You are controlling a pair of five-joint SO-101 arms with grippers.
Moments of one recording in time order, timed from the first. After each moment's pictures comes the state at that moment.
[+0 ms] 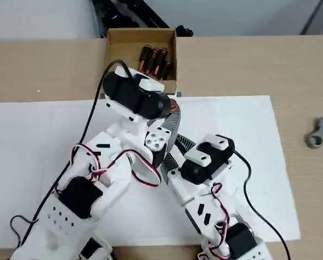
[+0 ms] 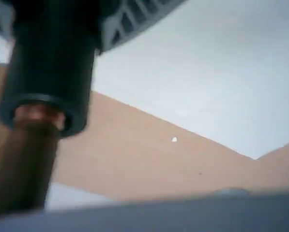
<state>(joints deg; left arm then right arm) 33.7 -50.8 36.9 45.9 10.7 -34.7 -102.9 84.6 31.9 -7.2</state>
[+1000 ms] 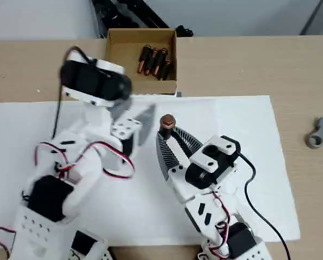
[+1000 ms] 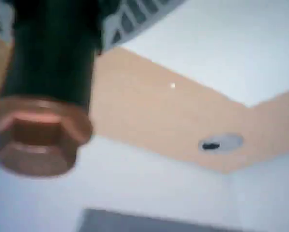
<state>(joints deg) 19.5 -50.9 23.9 65.7 10.2 -34.2 -101.0 84.6 22.4 -7.2</state>
